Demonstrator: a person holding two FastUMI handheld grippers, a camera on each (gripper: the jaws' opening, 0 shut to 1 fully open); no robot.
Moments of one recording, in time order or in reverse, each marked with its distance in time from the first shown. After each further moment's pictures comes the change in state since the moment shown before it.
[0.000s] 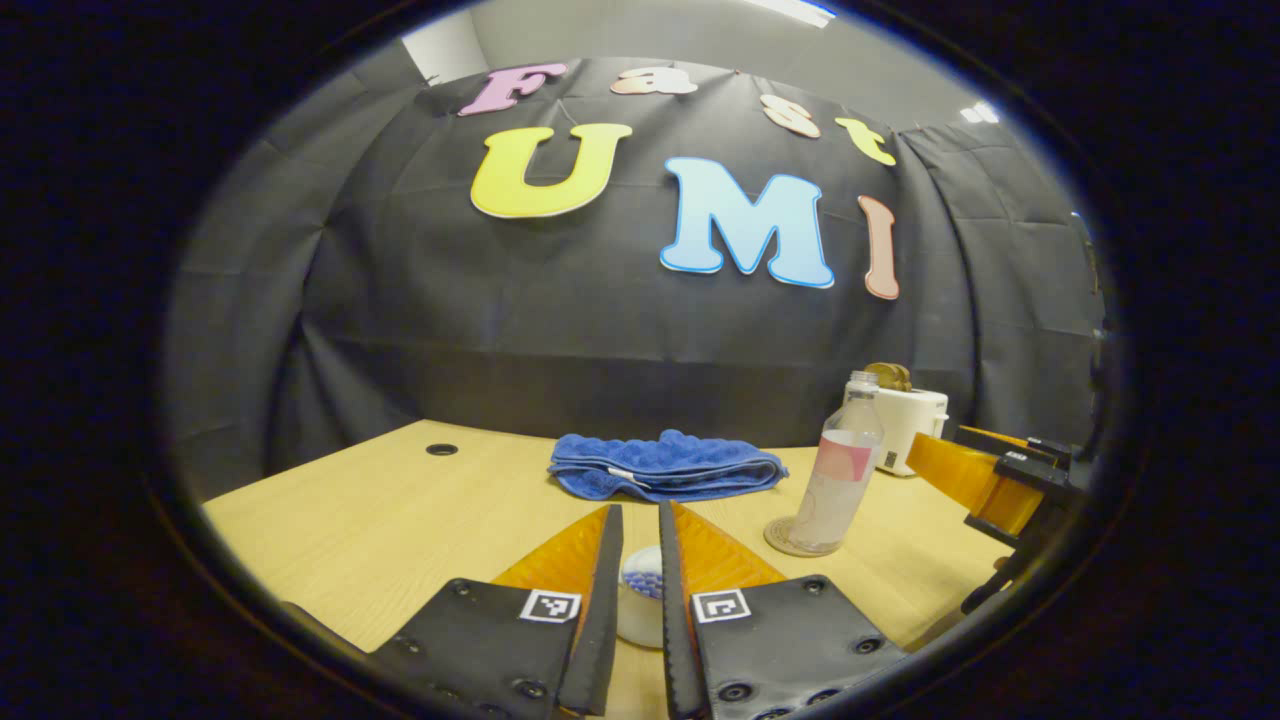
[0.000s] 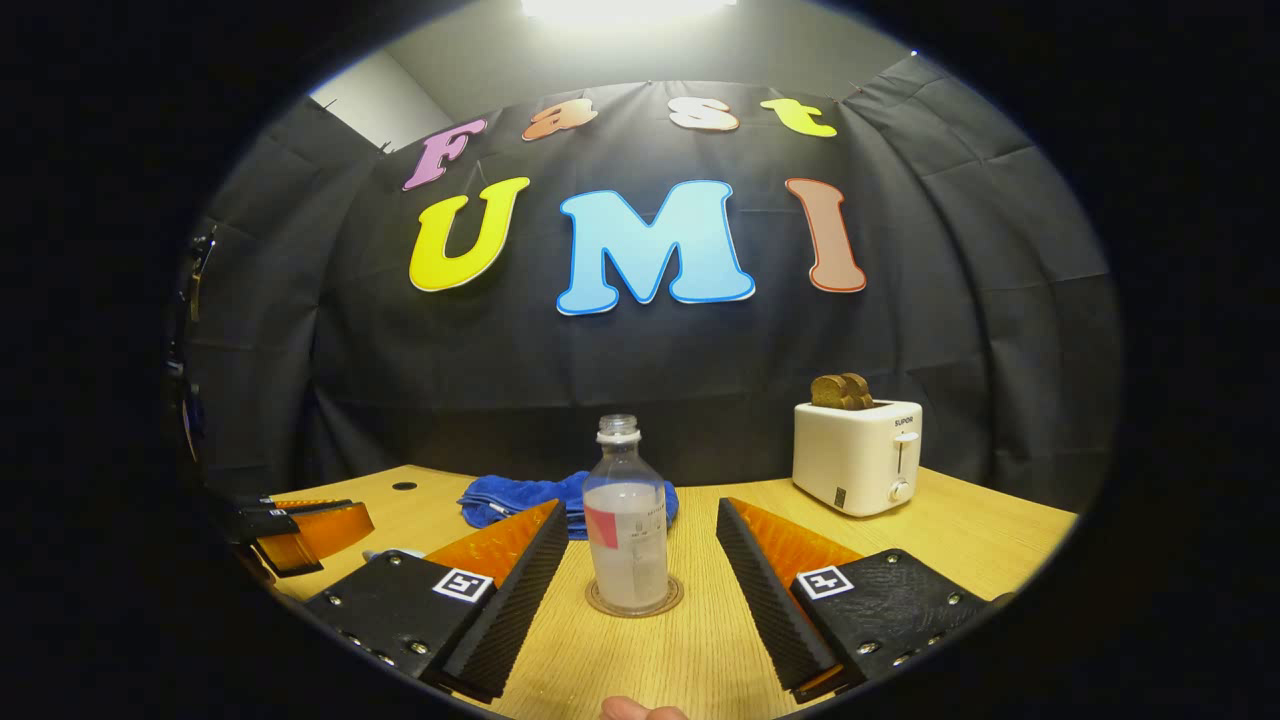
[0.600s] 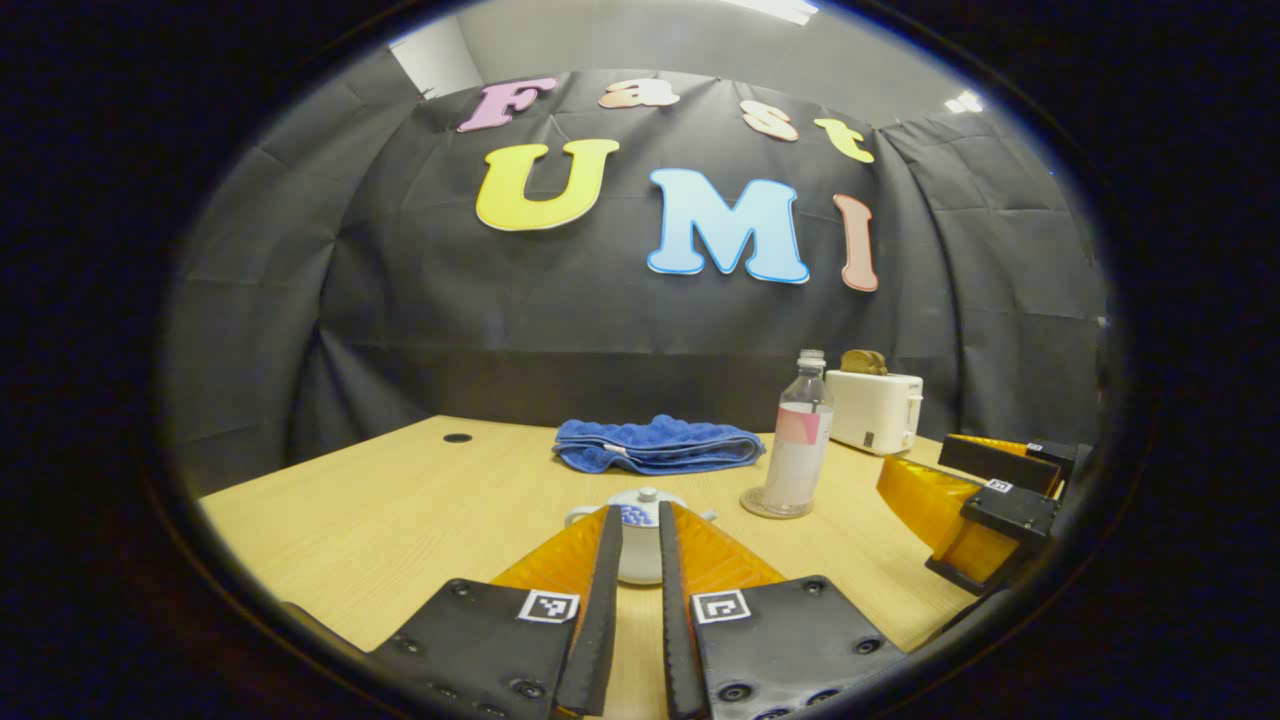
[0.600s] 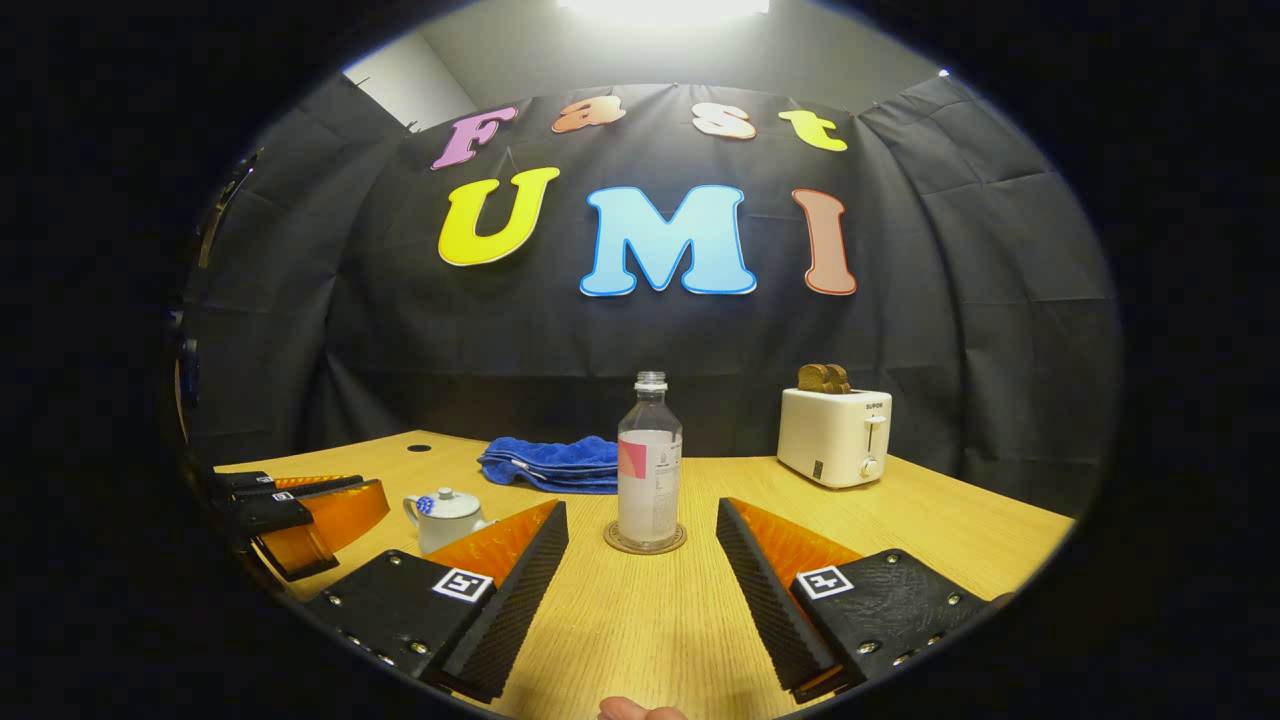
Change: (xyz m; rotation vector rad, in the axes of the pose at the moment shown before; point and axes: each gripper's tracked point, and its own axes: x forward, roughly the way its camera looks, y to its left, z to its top) left arm -0.064 -0.024 -0.021 0.042 0.000 0.006; right arm -0.070 0.029 -0.022 -0.051 0.038 -0.006
